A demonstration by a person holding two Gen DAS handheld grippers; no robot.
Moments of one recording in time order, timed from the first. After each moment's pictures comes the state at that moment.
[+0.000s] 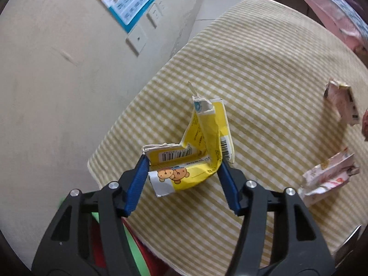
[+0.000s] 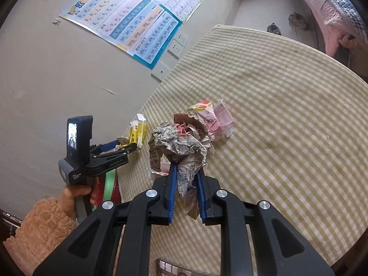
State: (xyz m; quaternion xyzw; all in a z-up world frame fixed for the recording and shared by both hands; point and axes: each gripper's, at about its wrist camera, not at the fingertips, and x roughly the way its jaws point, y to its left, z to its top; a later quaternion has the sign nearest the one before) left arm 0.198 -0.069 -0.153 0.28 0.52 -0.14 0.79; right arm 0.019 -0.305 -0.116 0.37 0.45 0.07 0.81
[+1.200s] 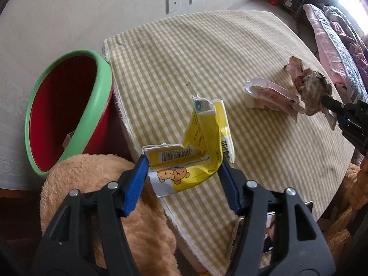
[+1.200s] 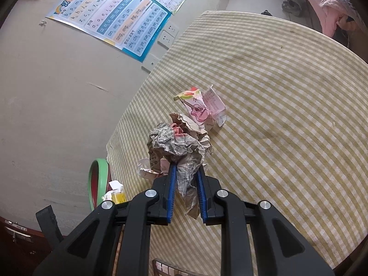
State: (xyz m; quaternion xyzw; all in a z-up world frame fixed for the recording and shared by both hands) left arm 0.042 -0.007 -0.138 0.06 0.58 -0.08 0.81; right arm 0.029 -0.309 -0.146 0.38 0.48 0.06 0.79
